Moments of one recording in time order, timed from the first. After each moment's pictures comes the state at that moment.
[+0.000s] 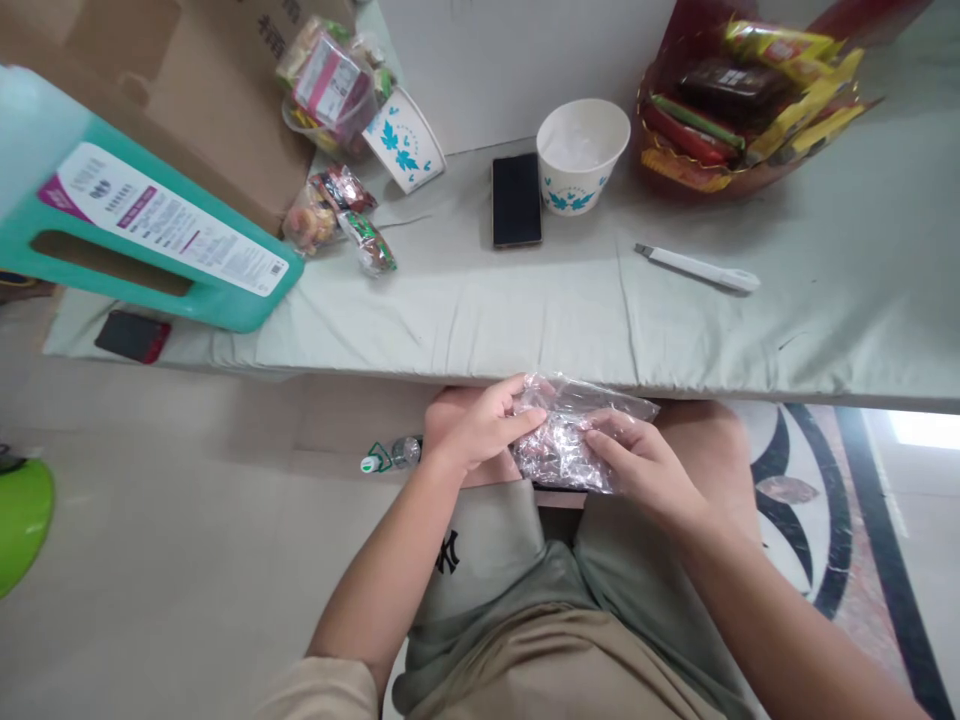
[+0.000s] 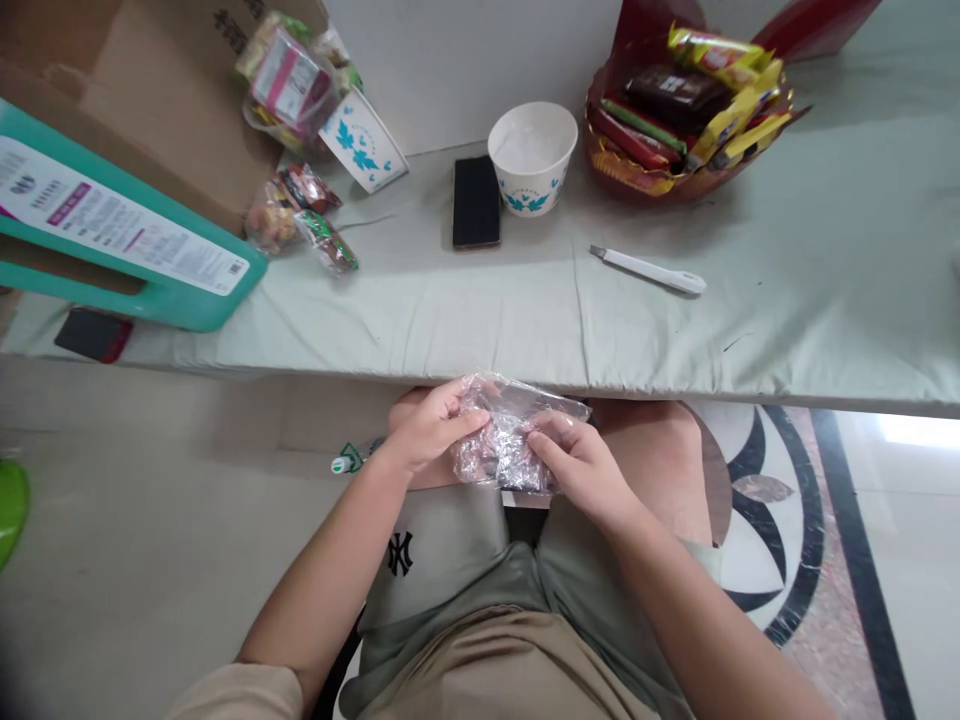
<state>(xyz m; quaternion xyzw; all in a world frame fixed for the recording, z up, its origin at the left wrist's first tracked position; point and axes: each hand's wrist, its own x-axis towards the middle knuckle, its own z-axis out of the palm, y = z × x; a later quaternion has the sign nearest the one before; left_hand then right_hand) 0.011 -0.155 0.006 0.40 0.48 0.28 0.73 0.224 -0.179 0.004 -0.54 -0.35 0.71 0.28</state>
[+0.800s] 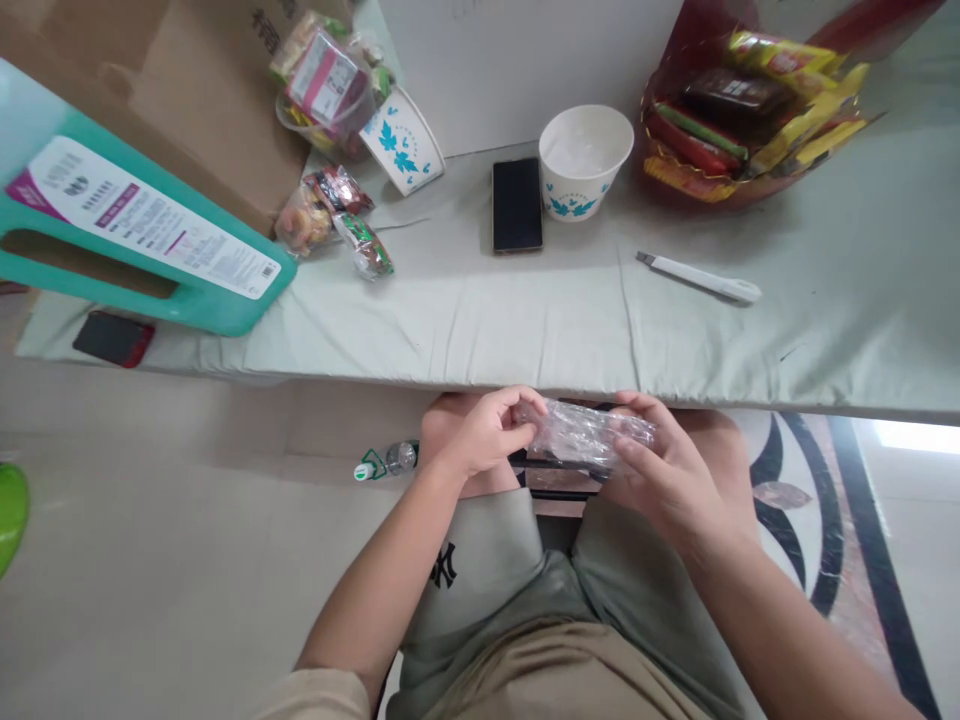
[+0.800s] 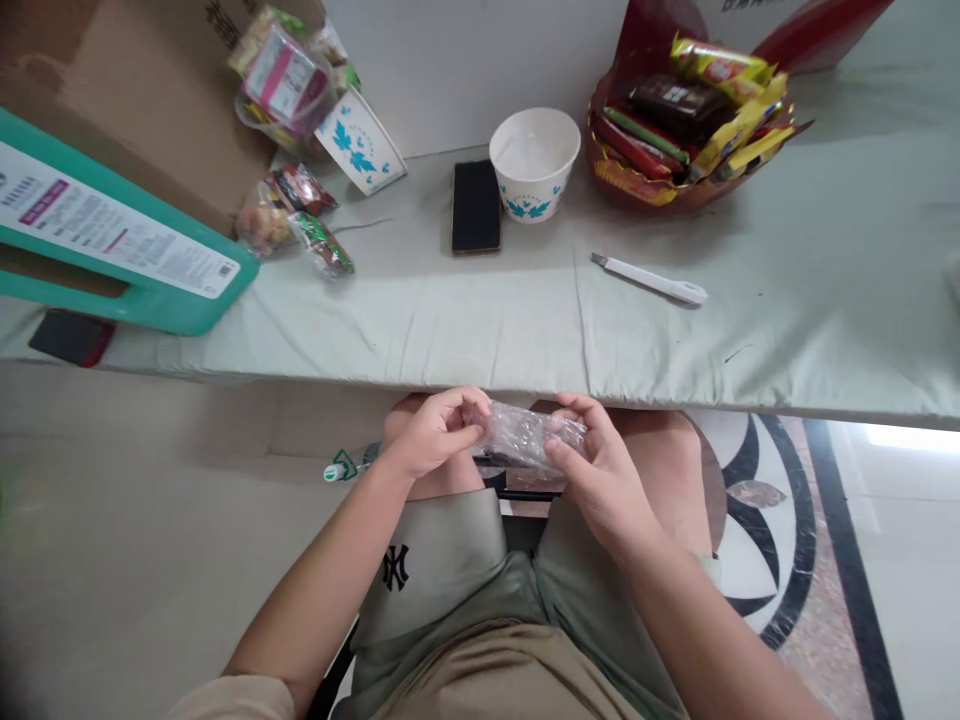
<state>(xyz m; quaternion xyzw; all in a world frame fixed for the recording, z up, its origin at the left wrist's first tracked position) 0.008 -0.149 -0.017 0.48 0.48 0.32 0.66 0.225 -0.178 0.015 -0.56 -0.32 0.66 0.39</state>
